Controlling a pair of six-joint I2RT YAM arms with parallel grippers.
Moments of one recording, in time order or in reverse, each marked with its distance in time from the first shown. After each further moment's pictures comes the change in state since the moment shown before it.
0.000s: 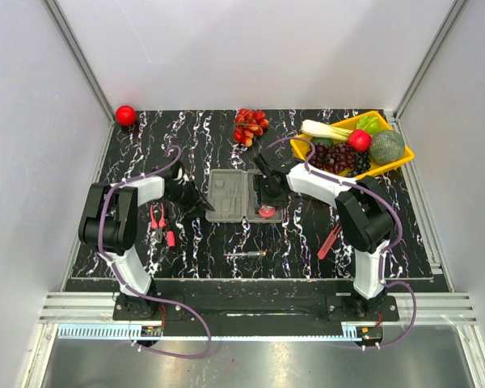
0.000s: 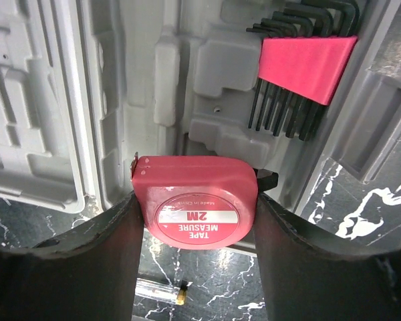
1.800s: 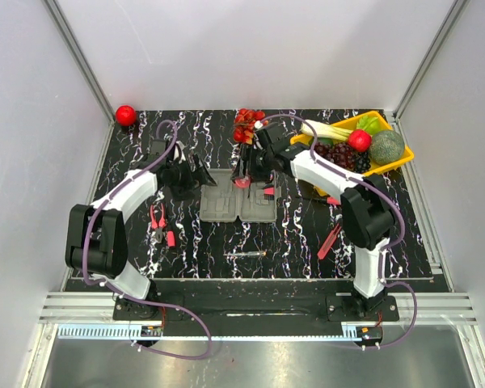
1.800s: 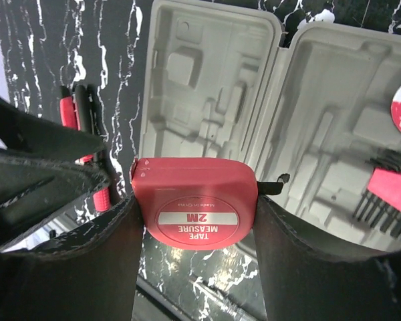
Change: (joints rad) left arm -0.025 -0.204 0.121 -0.056 -0.134 0.105; right arm -0.052 -0.008 0.169 0.215 -0.262 0.094
